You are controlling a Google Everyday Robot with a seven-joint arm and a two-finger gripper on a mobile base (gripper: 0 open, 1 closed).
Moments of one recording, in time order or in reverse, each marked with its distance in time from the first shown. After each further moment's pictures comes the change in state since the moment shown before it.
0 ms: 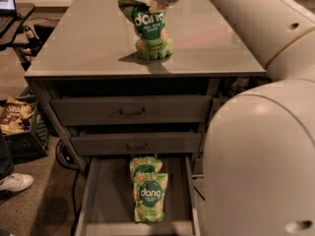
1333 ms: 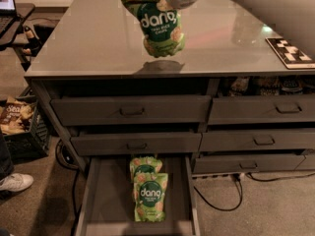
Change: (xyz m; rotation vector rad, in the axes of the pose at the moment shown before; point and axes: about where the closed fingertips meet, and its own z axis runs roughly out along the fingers) arm -0.013 0.023 -0.109 0.220 0.073 0.005
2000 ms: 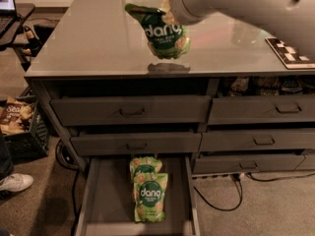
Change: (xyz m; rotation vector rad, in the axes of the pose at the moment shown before) arm -0.007 0.035 -0.034 0.023 -0.020 0.069
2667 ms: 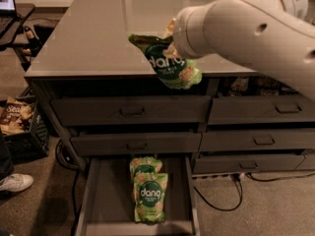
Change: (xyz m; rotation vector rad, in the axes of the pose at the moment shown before) arm -0.010 0.068 -0.015 -0.019 -0.032 0.109
